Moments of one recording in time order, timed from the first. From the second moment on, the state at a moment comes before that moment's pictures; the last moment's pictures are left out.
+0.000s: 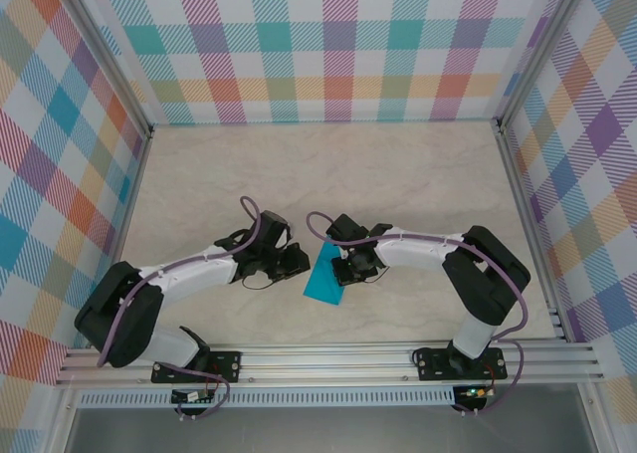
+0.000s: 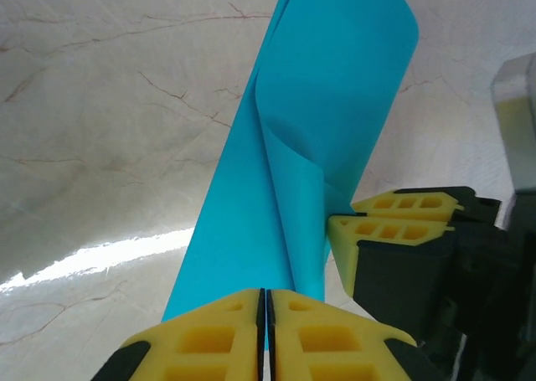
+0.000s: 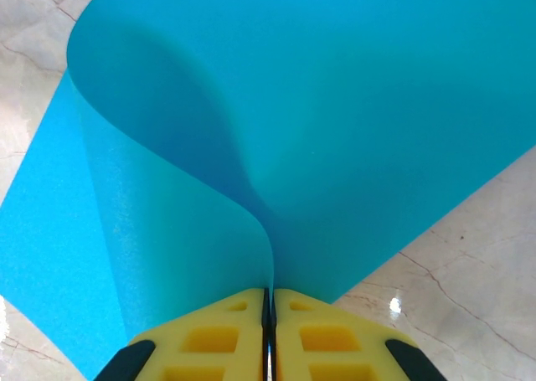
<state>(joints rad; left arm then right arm) -0.66 1.42 0.69 -0.22 0.36 -0.92 0.84 1.71 0.96 -0.55 -0.11 0.52</state>
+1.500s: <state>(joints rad) -0.74 1.69 0.76 0.00 0.37 -0.99 0.84 1.70 0.93 -0.51 -0.12 0.55</state>
